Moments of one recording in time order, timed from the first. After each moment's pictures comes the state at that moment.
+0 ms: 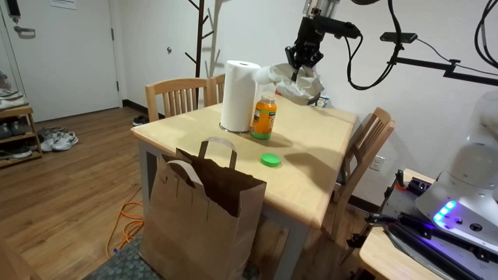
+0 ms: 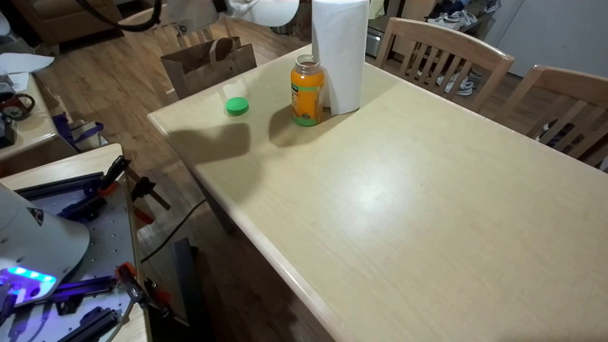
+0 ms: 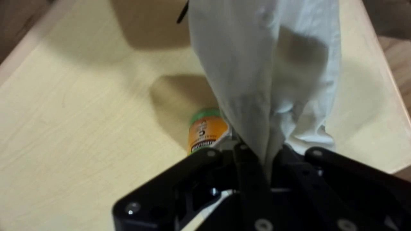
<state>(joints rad) 0.20 -0.13 0.22 -2.14 -0.10 2.11 0.90</state>
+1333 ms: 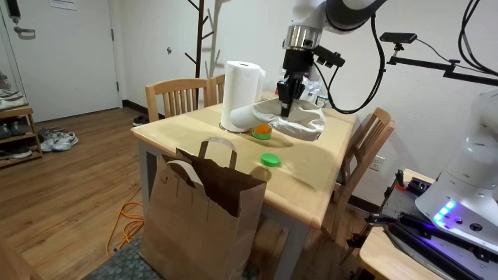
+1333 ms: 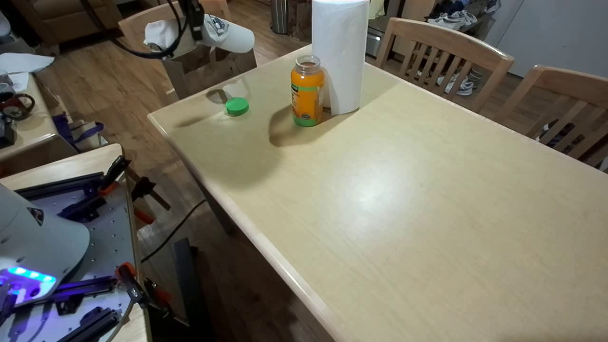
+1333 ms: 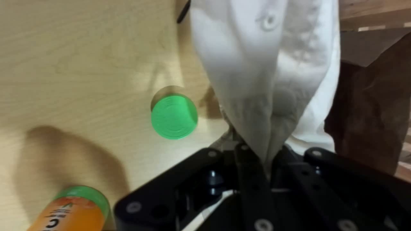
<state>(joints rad) 0.27 0.03 0.27 -2.15 0.15 2.17 0.39</state>
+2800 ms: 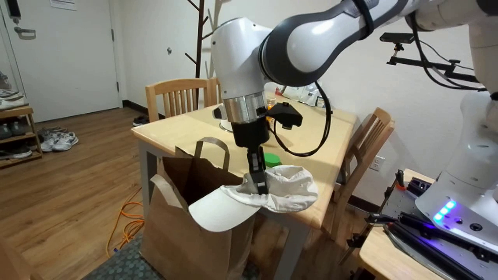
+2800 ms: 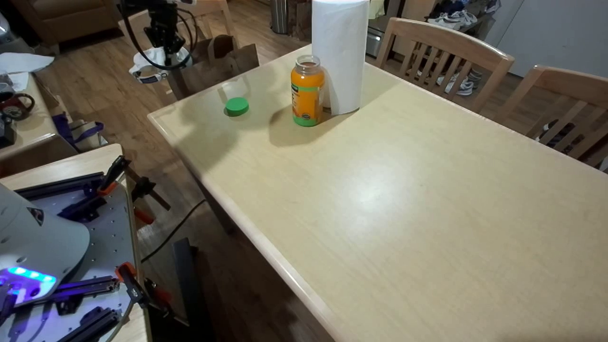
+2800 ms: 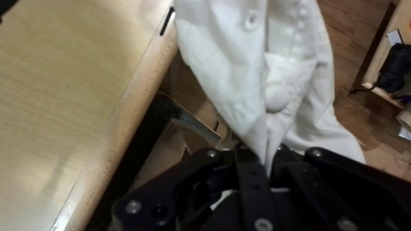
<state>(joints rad) 0.59 0.63 0.34 -1.62 -0.02 1.89 0.20</state>
